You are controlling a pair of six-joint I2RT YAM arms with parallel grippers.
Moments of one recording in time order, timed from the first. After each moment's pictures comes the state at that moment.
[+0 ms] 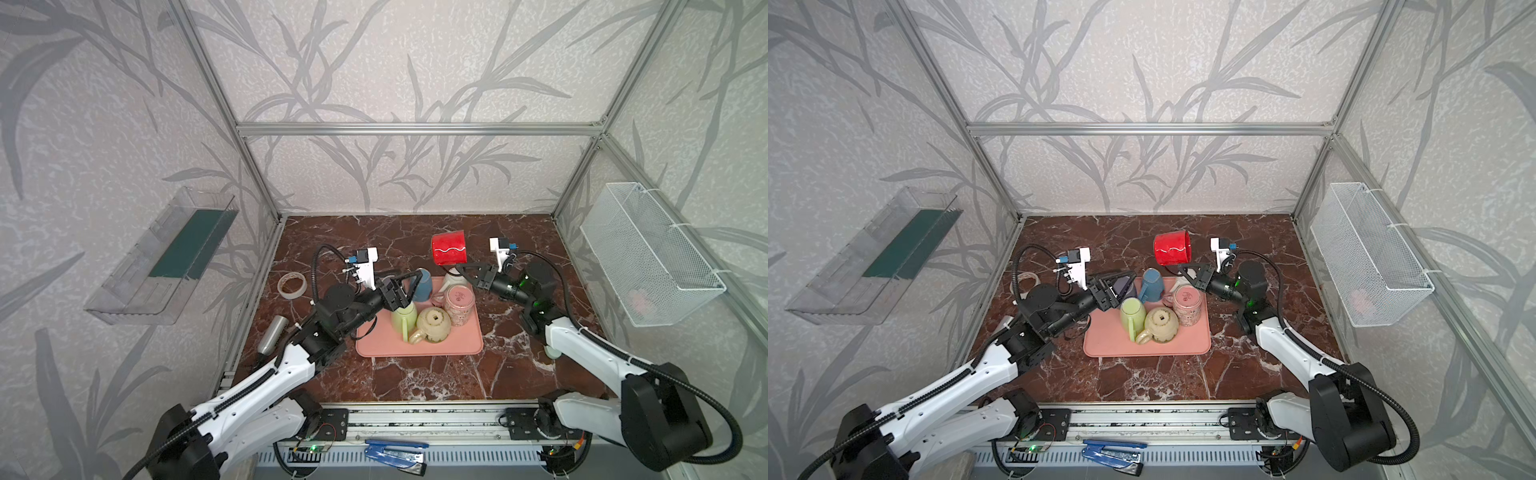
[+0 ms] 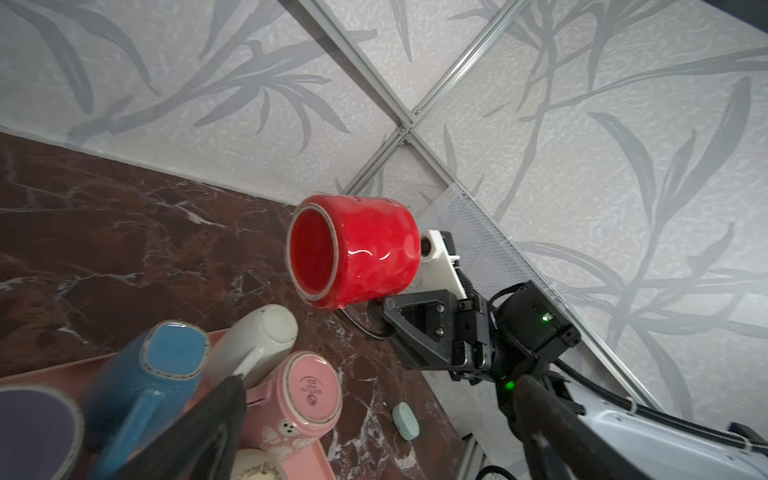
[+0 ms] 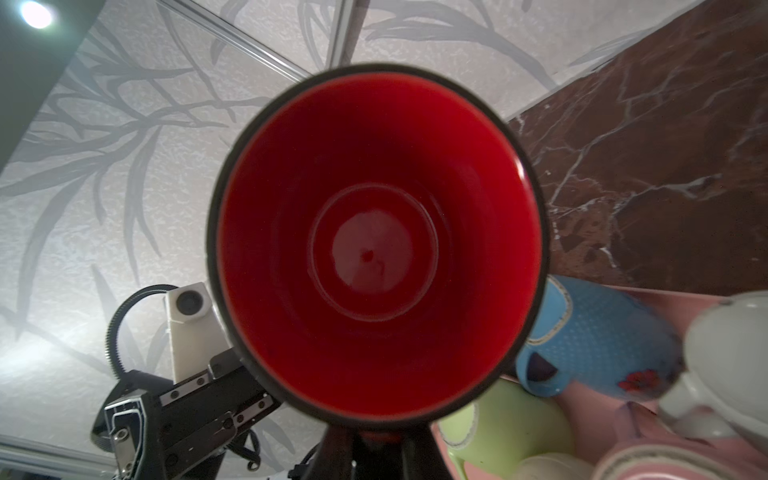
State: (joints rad) left arm -0.68 0.91 0.62 0.28 0.10 -0.74; right arm 0.29 1.20 0.62 0.48 -0.71 1.00
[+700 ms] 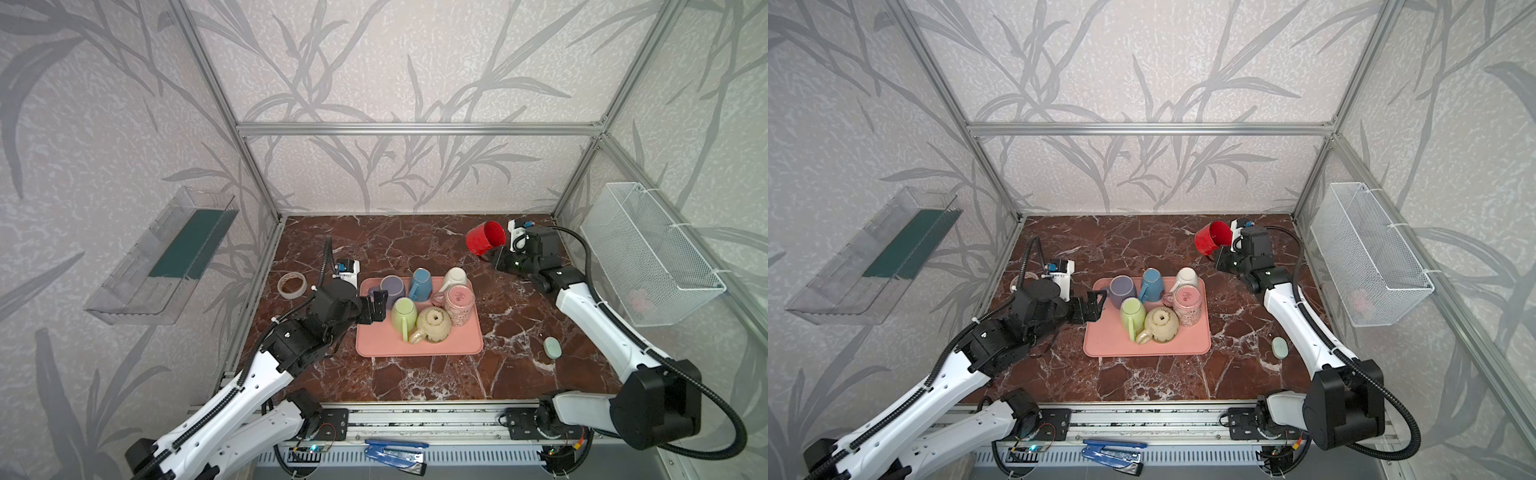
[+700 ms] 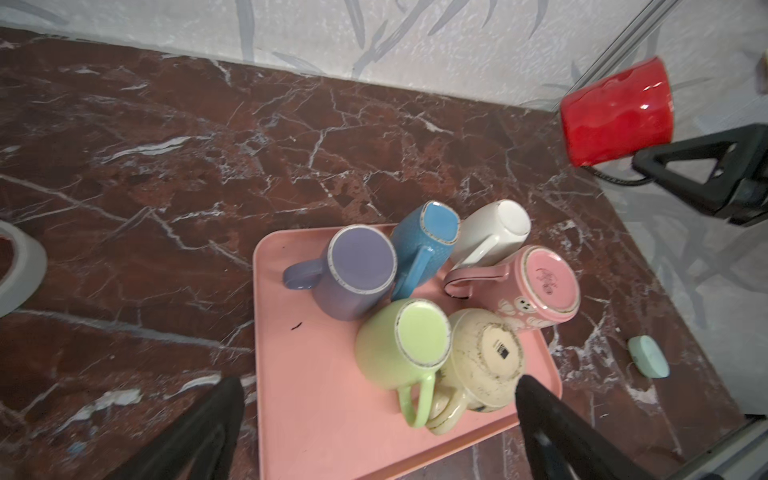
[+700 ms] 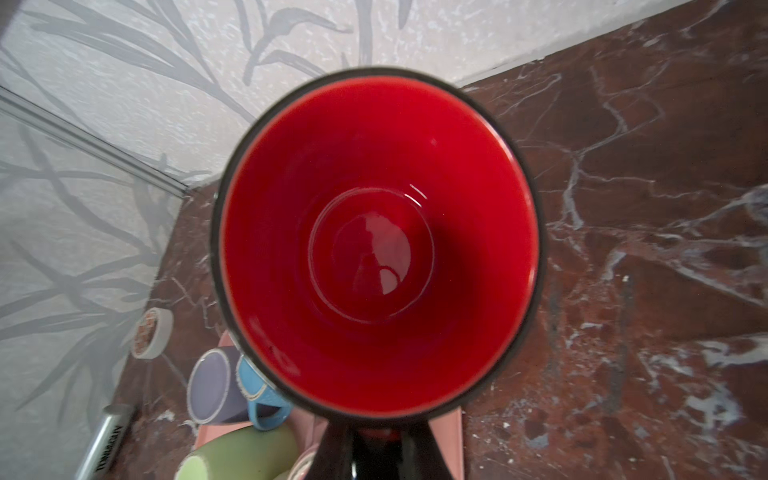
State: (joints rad) left arm -0.68 0.83 0.87 -0.65 -0.23 -0.50; right arm 0.19 1.34 1.08 -0.35 -0.19 0.41
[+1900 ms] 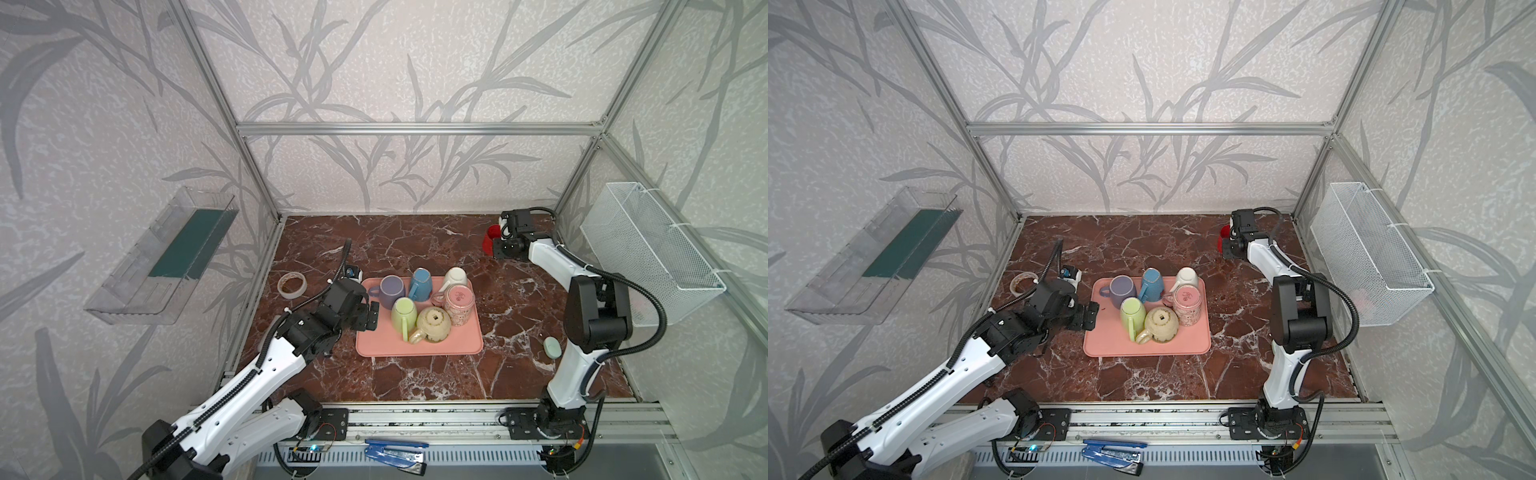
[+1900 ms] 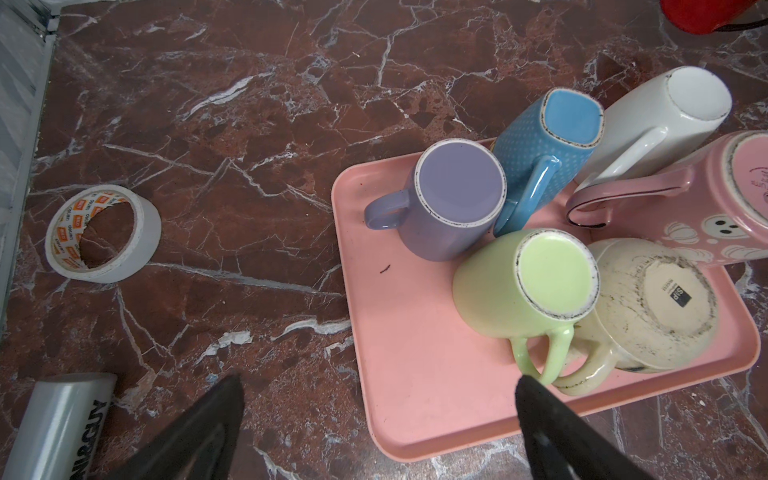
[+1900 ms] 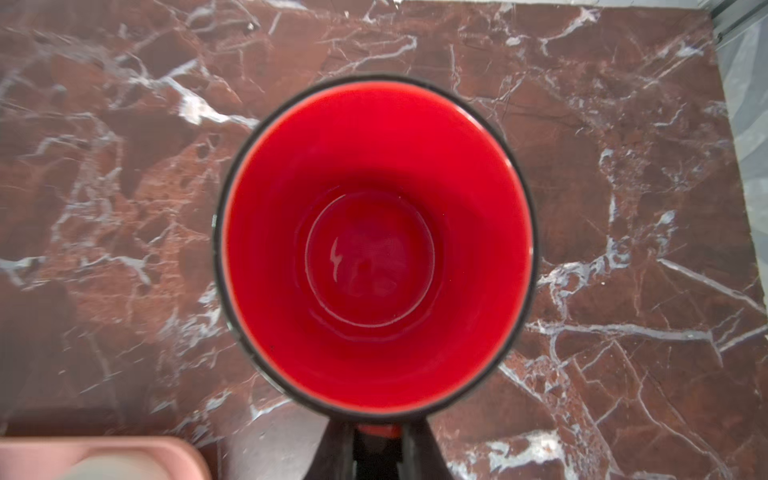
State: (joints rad) left arm -0.62 0.95 0.86 -0.76 -0.29 -0.35; right arm 0.09 1.91 1.44 -0.47 0.09 0.05
